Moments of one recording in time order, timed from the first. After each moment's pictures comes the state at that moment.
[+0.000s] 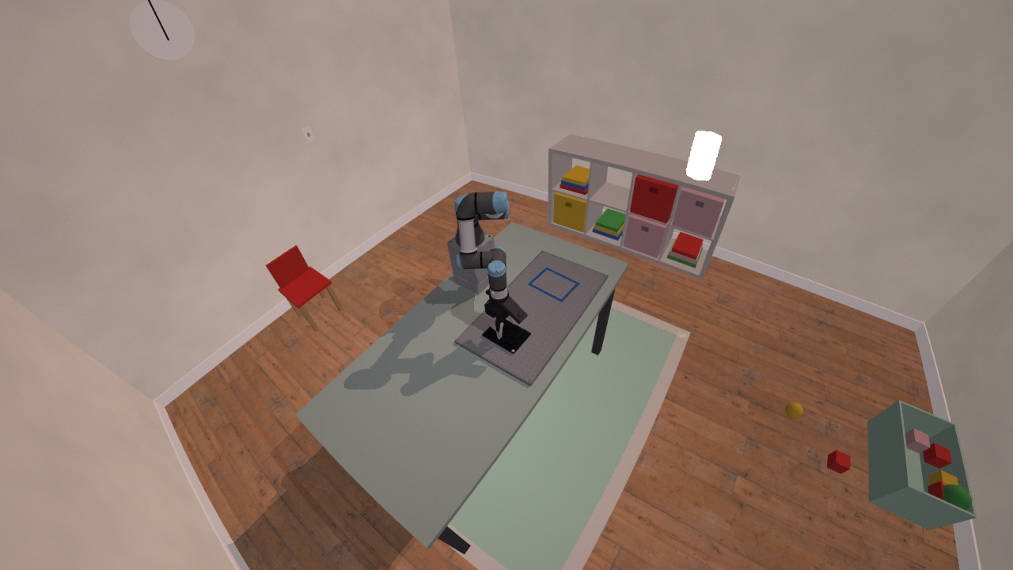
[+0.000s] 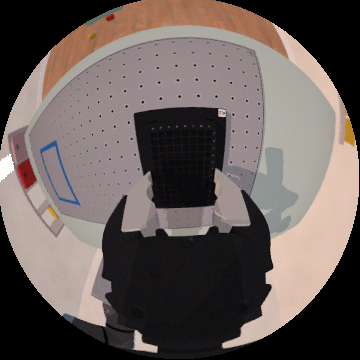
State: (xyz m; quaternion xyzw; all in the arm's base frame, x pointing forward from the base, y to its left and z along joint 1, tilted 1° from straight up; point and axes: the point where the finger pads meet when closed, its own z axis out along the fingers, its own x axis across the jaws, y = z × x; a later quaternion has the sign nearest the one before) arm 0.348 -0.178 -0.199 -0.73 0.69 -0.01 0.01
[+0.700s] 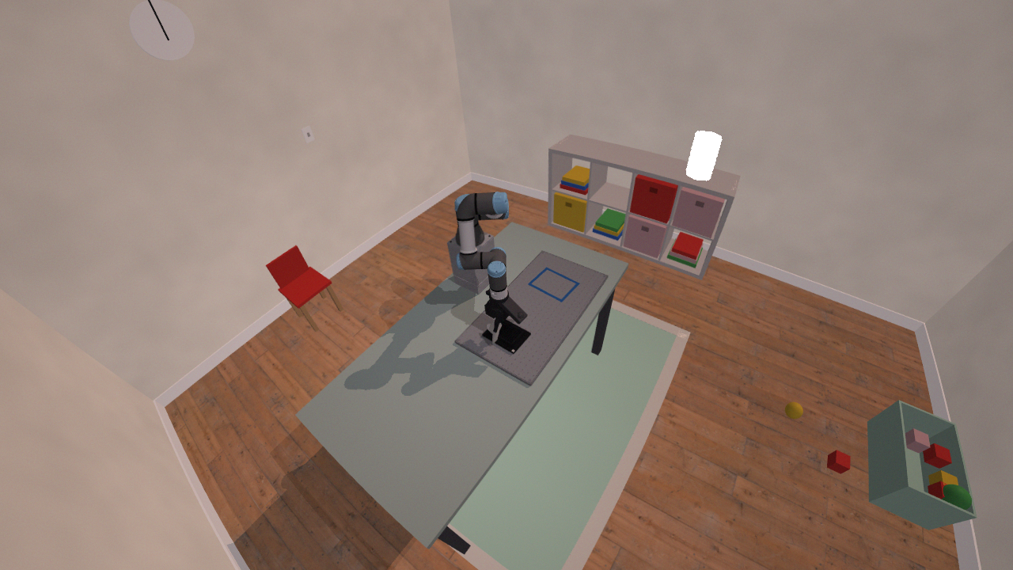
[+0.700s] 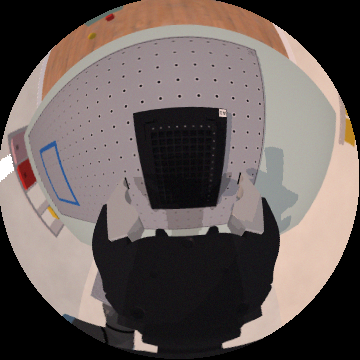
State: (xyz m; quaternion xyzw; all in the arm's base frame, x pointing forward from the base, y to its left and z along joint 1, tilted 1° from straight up) arm 0.348 -0.178 -0.201 -0.73 0.69 -0.01 0.01
